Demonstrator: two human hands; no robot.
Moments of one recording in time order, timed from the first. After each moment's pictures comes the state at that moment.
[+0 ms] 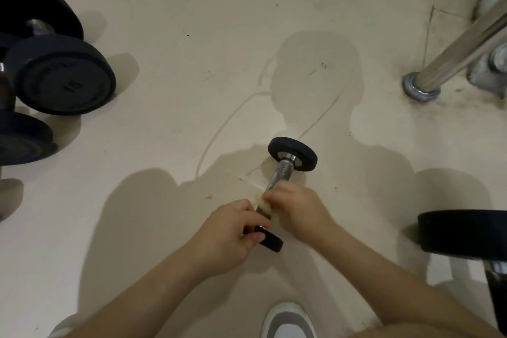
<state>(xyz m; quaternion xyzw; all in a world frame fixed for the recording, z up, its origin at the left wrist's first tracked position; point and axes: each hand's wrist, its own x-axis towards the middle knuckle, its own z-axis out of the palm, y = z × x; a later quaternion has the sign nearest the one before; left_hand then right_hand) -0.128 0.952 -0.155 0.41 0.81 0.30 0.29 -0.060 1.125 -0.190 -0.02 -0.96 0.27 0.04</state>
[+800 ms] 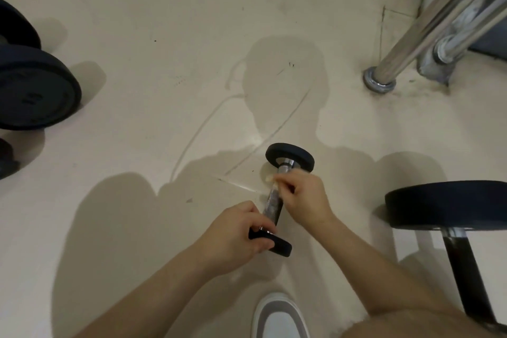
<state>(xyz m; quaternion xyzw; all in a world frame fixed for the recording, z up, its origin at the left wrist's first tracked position) -0.108 0.977 -0.157 0.42 0.78 0.29 0.35 -0.037 1.152 -0.188 -0.24 -0.92 0.31 0.09</state>
